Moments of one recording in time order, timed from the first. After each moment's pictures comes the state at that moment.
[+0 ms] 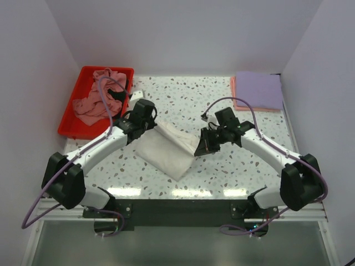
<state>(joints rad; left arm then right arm) -0.55 1.39 1.01 -0.35 -0.42 -0.71 0.50 1.38 0.94 -0.58 -0.62 0.43</state>
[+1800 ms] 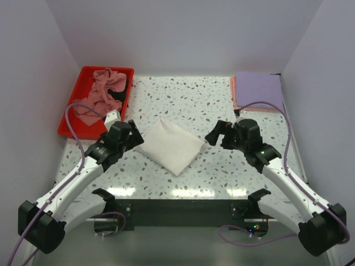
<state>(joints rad) -0.48 0.95 0.72 -0.52 -0.41 -0.77 0.43 0.90 0.69 -0.32 -0.07 0.60</state>
